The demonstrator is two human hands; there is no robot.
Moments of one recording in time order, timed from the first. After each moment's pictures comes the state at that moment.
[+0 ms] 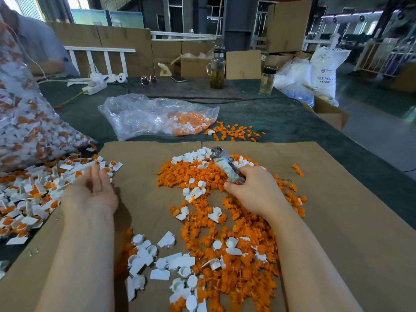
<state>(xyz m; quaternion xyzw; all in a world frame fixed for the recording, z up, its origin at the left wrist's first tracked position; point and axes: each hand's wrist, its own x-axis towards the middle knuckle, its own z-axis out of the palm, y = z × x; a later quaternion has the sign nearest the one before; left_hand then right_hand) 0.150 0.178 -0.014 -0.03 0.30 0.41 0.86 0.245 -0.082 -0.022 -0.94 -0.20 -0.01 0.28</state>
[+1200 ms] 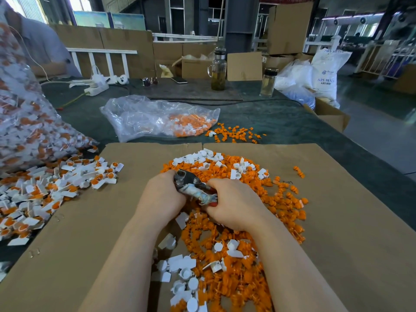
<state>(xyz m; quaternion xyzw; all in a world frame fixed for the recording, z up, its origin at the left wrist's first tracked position) 0.178 0.107 -0.028 0.93 0.19 0.11 0.29 0.226 -0.051 -0.027 -0.92 -0.35 0.01 0.17</state>
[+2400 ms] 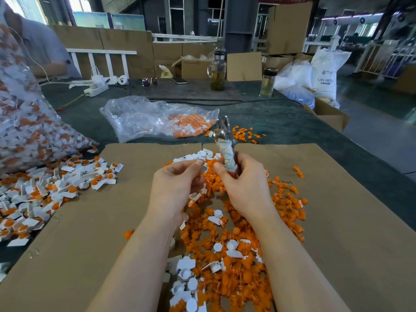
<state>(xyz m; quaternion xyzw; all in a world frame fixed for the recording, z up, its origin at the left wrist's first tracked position) 0.172 0.067 -0.006 0.59 0.23 0.19 0.75 0.225 -0.057 -0.014 -0.83 -0.21 -0.11 0.51</state>
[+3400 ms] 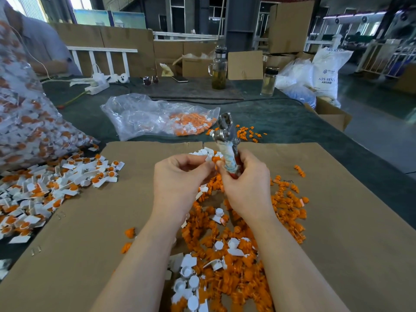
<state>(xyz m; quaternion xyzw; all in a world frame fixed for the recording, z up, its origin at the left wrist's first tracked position) 0.166 0.059 0.002 0.64 0.16 0.26 0.71 0.219 -0.054 -0.016 -0.82 -0.22 -0.21 0.50</state>
